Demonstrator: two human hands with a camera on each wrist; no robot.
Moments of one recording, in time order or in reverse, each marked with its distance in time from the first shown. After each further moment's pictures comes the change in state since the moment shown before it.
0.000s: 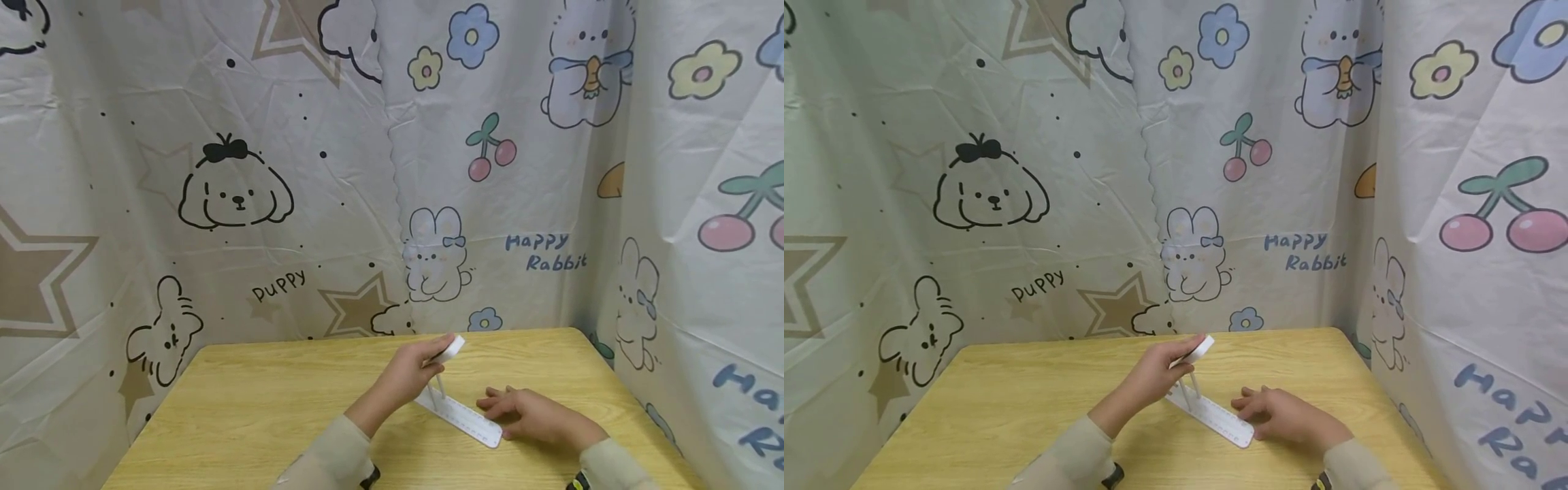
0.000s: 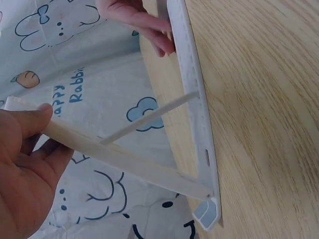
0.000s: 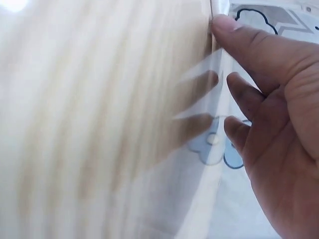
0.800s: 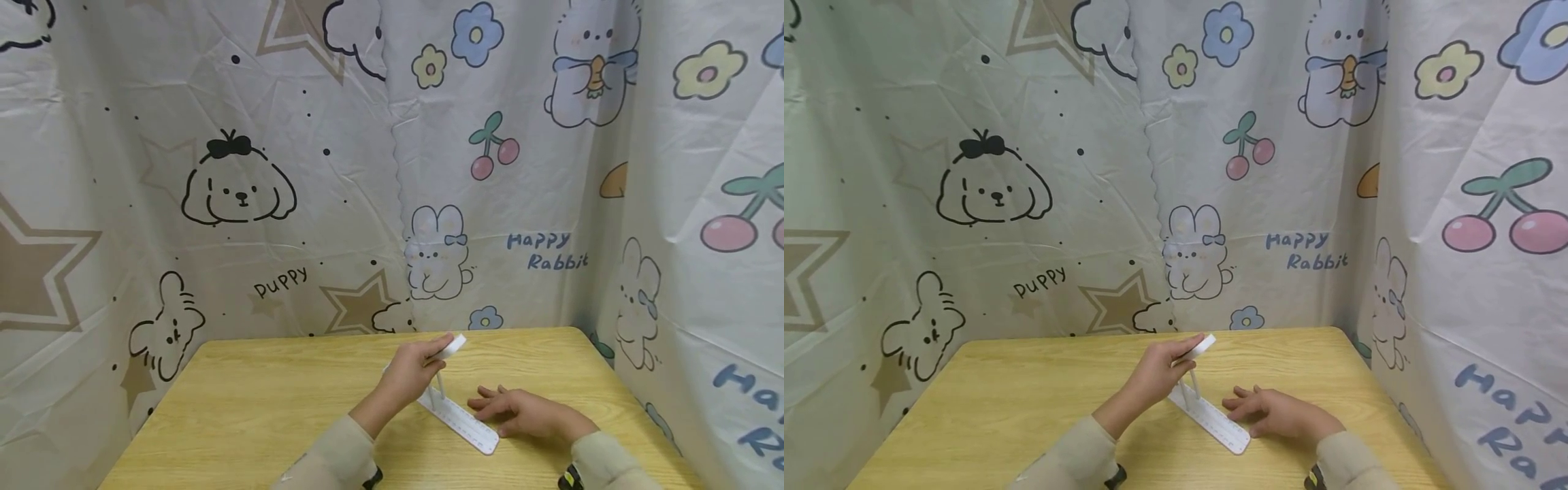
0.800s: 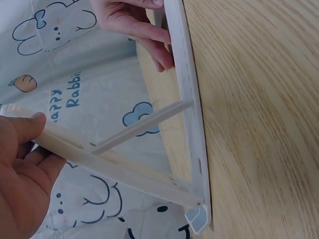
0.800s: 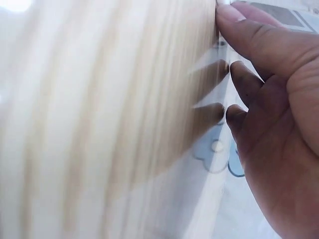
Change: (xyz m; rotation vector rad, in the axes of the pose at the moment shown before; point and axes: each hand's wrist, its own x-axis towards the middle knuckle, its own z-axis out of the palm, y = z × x) left_hand -0.006 -0.001 0.003 0.004 0.085 0.015; right_hand 0.010 0.005 0.002 0.030 -0.114 -0.074
